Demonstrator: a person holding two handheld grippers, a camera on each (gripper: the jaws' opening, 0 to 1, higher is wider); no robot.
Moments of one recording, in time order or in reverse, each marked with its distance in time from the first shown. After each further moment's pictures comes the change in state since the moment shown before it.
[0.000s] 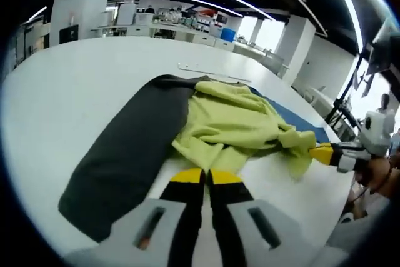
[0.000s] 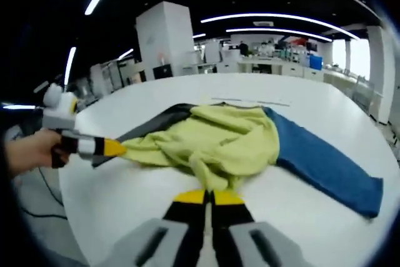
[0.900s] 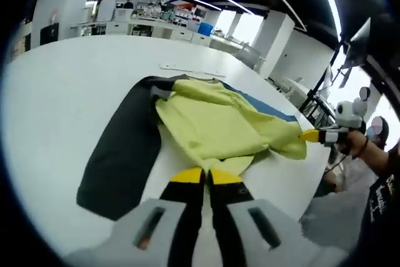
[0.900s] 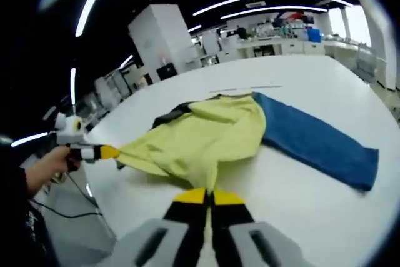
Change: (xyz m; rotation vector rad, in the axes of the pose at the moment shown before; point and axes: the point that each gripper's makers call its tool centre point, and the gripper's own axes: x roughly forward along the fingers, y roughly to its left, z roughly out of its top) left arm -0.060 -0.009 -0.008 0.092 0.092 -0.127; right arm -0.060 -0.019 -0.014 0.201 0.090 0.121
